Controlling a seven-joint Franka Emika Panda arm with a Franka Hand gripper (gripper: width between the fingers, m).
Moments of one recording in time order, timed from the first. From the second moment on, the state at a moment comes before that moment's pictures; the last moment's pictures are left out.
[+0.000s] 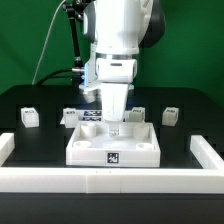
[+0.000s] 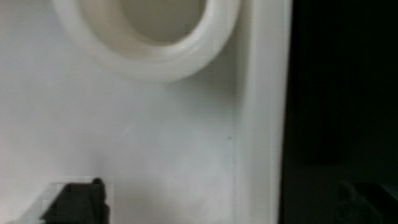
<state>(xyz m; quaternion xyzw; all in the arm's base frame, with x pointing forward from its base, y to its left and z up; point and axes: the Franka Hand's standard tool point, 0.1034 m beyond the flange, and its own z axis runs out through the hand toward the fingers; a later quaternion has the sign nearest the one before) 0.431 0.001 0.012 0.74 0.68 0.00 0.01</state>
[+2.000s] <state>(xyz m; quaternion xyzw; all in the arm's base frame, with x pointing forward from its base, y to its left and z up) 0.468 0.056 0.012 0.71 0.70 0.03 0.02</state>
